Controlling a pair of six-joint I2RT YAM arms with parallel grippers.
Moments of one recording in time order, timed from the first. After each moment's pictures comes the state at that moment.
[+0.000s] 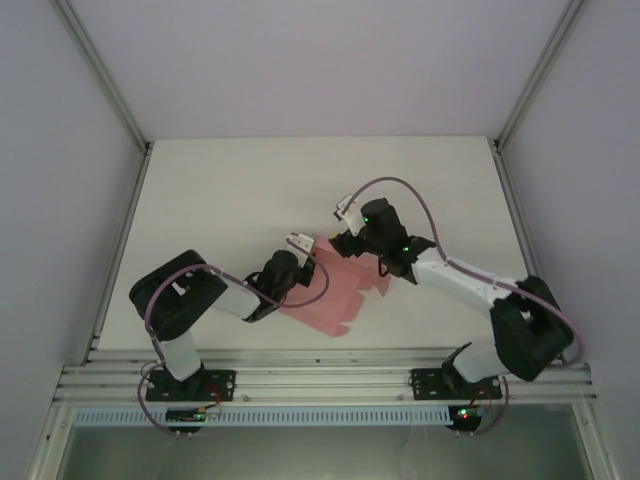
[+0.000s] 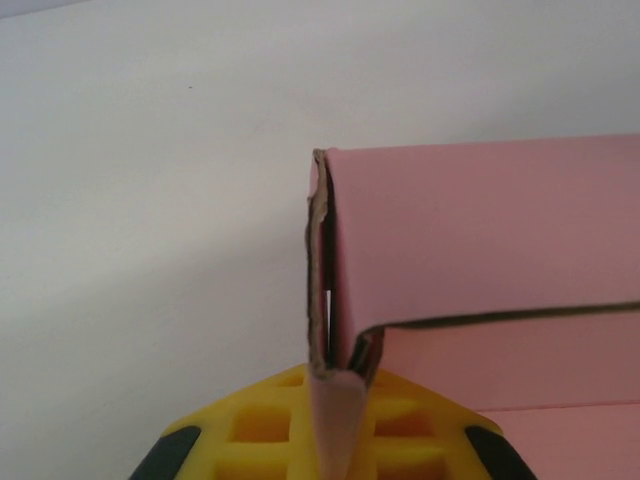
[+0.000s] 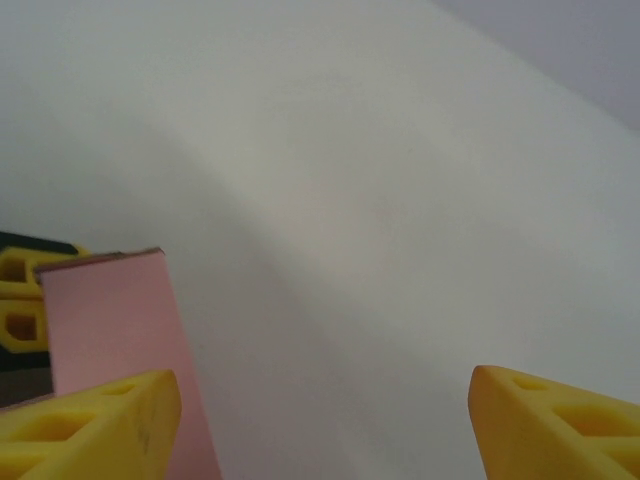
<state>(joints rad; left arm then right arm) -0.84 1.76 0.52 0.83 -0.30 -0.14 0.64 1.44 0.87 -0.03 0.04 -0.20</state>
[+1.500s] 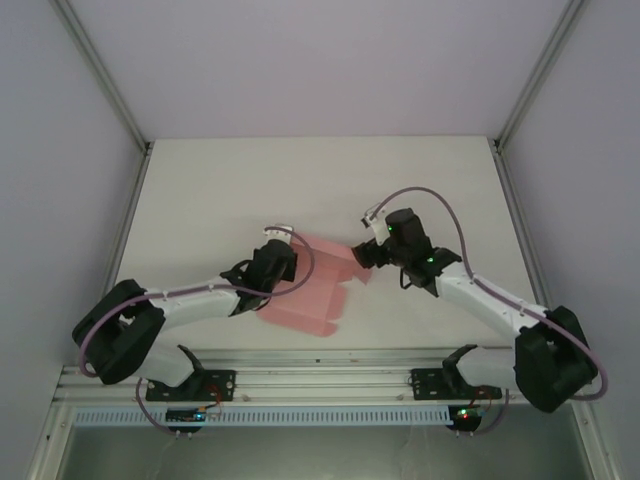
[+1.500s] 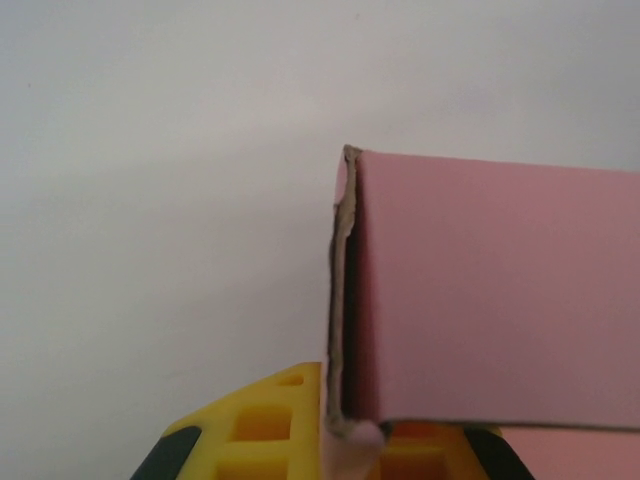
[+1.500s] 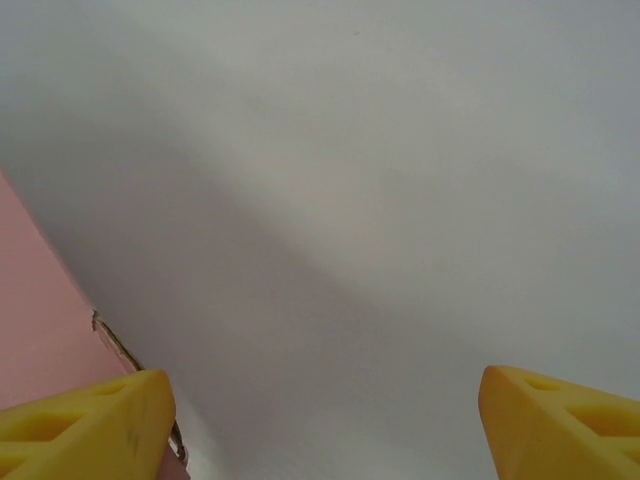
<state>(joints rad) -0.82 1.41 0.61 0.13 -0.46 -0.36 0.56 1.26 0.74 -0.17 0.02 -0.11</state>
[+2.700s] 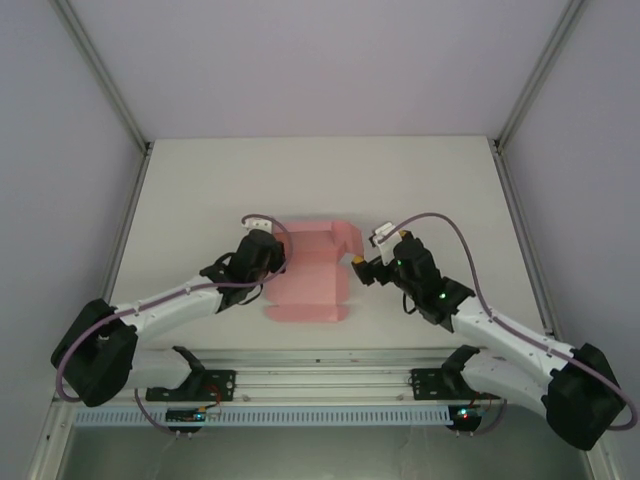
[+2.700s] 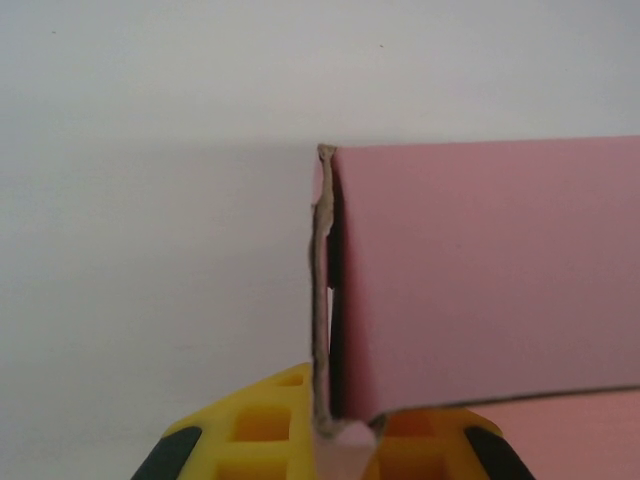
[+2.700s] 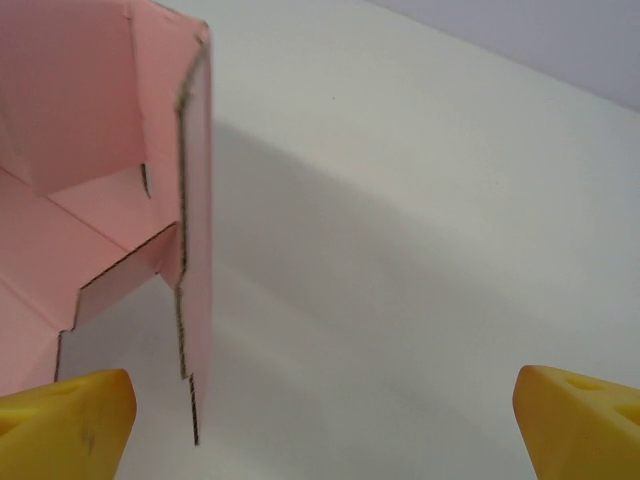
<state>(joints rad) -0.73 1.26 0.63 0.00 -0.32 -0.54 0.68 0.99 0.52 -0.02 0.21 -0.03</state>
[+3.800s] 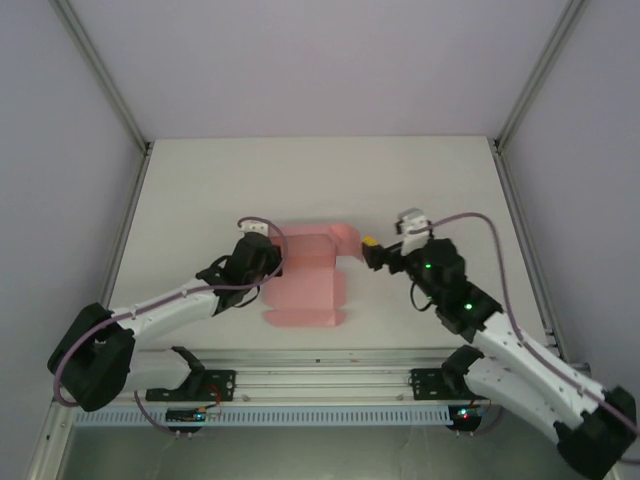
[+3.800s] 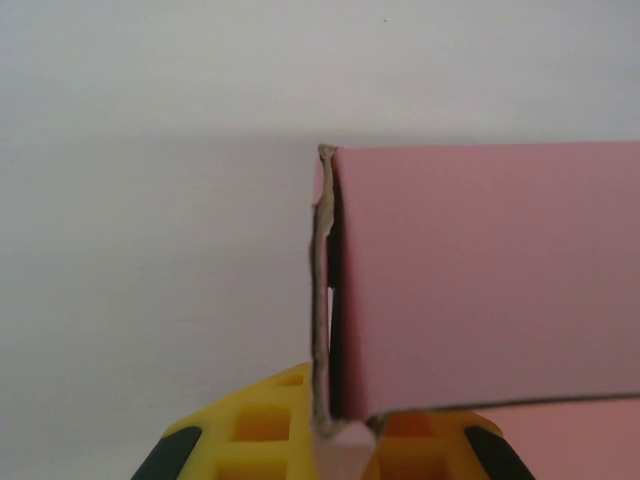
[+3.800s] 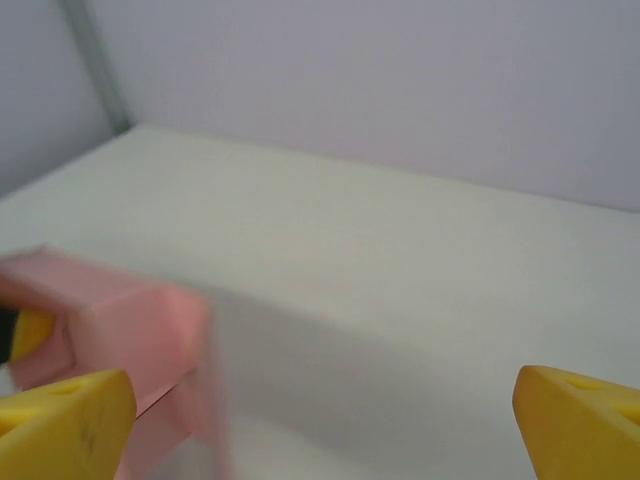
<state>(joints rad) -0.71 1.24 0.59 -0.01 -0.28 -0.56 0.58 0.73 0.56 -0.04 0.16 0.10</state>
